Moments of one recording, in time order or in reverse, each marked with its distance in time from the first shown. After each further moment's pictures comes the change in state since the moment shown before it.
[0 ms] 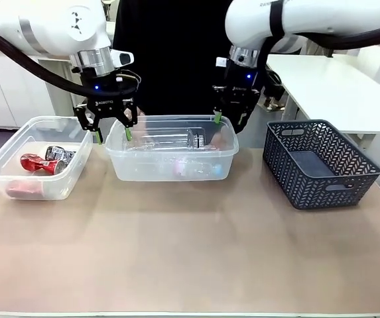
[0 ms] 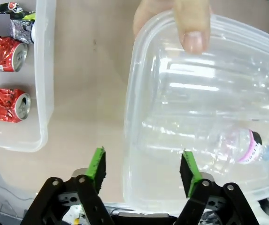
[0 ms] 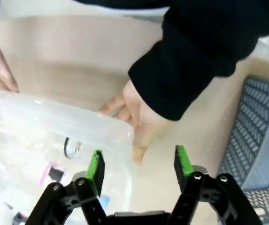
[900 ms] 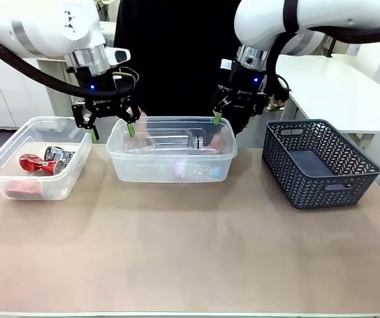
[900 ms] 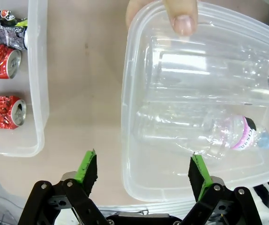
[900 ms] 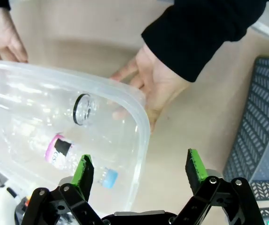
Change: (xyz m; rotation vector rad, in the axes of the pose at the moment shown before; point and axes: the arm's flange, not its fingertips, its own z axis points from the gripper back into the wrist) left arm -0.005 0.002 0.002 -0.038 -0.023 -0.040; right arm -0.030 -0.001 0.004 0.054 0.022 0.003
